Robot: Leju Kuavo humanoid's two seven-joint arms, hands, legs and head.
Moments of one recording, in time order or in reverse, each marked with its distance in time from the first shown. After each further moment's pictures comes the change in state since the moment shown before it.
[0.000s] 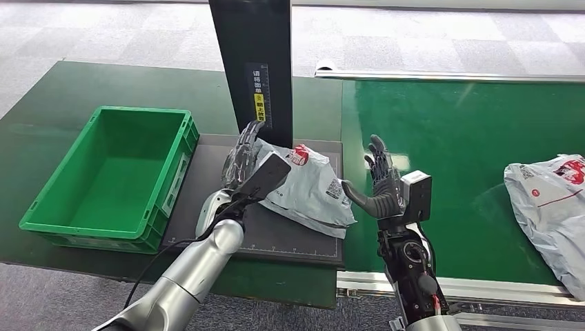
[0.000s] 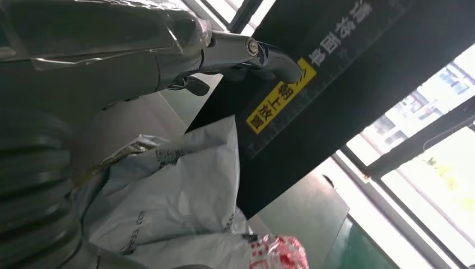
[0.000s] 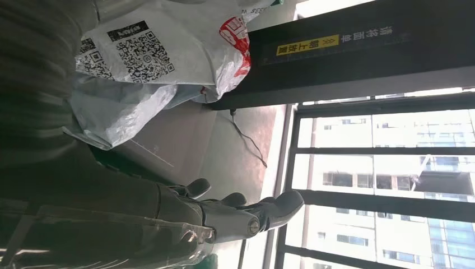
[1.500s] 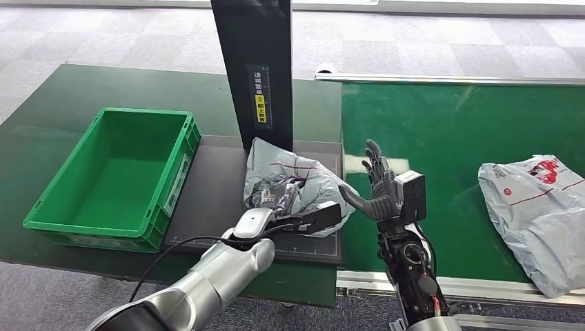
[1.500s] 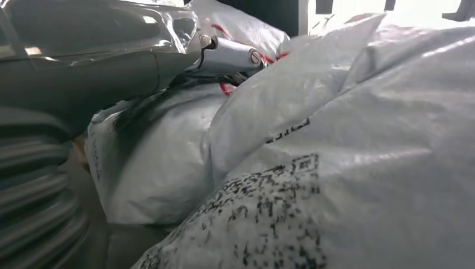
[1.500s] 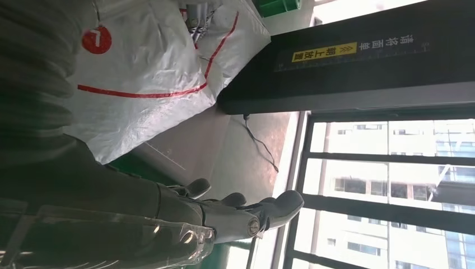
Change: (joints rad) left arm -0.105 -0.074 -0.183 0.351 -0.341 -0.337 0.353; right arm 0.002 -0.003 -0.006 0.008 0.039 0.024 0.042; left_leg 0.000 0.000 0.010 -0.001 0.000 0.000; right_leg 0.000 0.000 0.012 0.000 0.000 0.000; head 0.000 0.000
